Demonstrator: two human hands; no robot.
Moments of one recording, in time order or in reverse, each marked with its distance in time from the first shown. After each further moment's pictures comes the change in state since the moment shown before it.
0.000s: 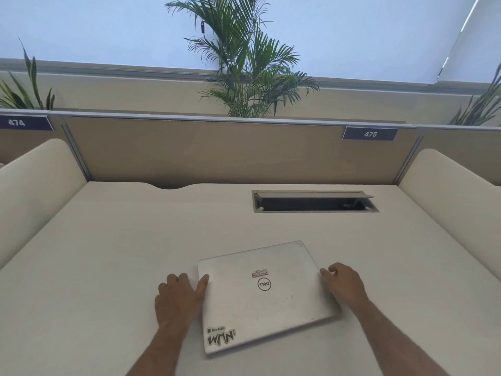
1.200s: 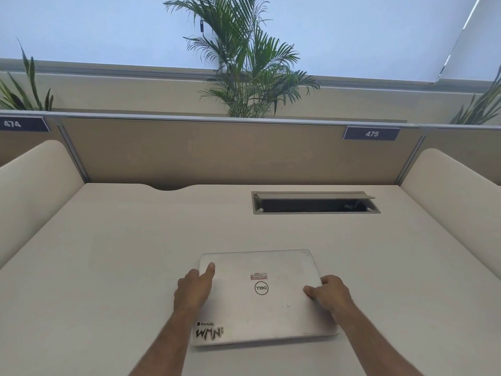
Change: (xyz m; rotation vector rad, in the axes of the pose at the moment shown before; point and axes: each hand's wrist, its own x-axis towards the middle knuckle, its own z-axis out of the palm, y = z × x) left_hand 0.027 0.035 0.001 -0.529 -0.259 -0.220; right_hand -0.024 -0.026 0.018 0.293 -0.129 0.200
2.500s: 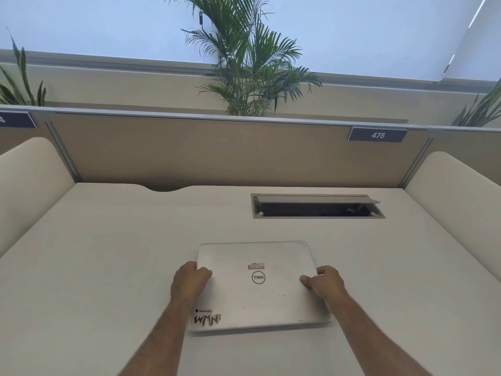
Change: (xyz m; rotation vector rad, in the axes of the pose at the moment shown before) left_hand 0.026 0.032 -0.010 -0.131 -0.007 0.067; right_hand 0.035 -0.037 0.007 0.103 0.022 0.009
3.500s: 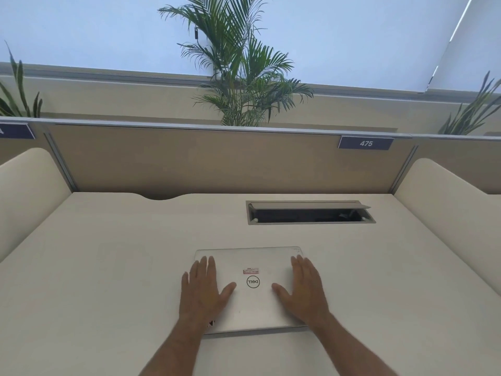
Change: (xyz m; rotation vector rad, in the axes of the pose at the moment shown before) left_hand -0.025 -0.008 0.031 0.789 0.175 0.527; right_hand -0.014 0.015 0.034 -0.644 0.163 -0.650
